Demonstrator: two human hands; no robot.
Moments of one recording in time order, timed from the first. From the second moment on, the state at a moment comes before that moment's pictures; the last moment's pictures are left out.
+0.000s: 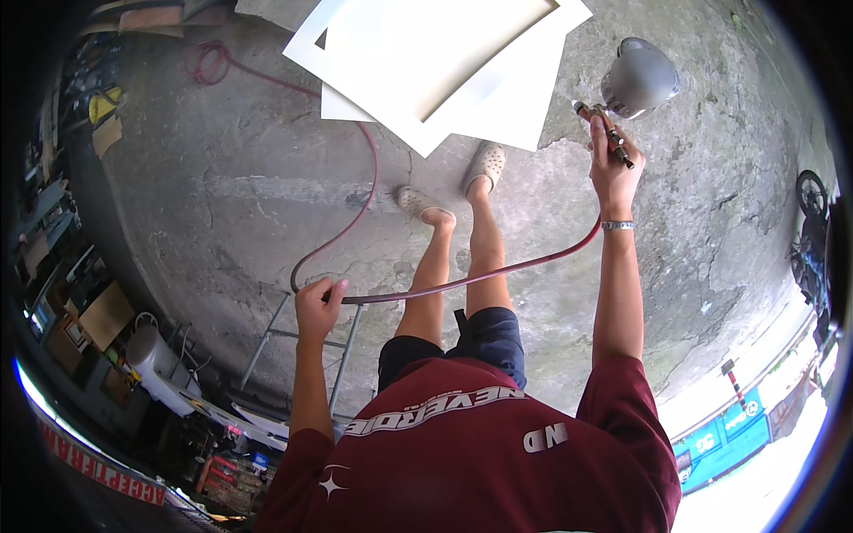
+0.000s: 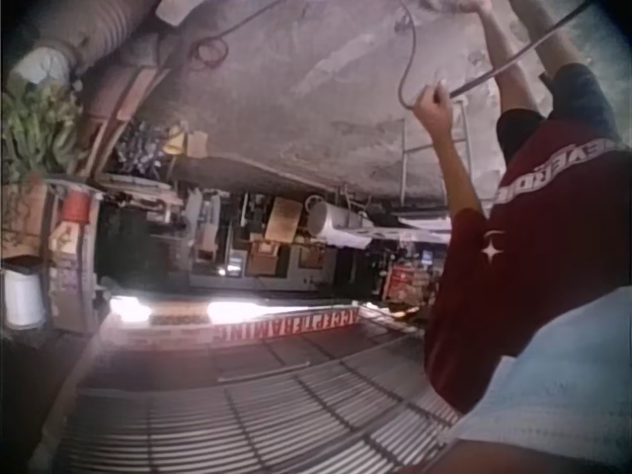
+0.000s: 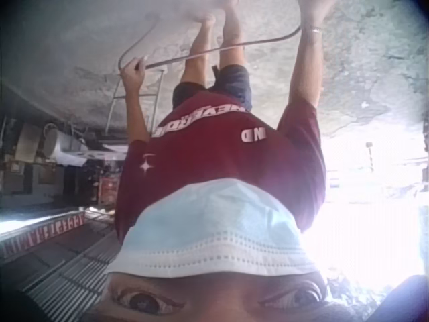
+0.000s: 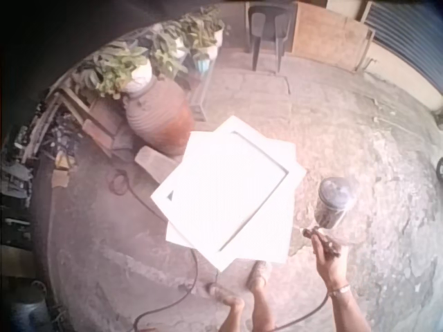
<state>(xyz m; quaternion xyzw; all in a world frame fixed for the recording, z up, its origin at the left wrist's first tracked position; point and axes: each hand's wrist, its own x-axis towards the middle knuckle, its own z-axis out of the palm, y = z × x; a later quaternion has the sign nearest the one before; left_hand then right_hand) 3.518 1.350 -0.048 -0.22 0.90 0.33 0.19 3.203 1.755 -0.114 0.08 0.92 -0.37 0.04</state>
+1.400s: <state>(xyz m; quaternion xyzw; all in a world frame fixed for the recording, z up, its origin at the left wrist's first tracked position) 3.517 1.366 -0.051 -0.22 0.90 0.32 0.20 3.204 1.753 -0.122 0.03 0.92 -0.40 0.01</state>
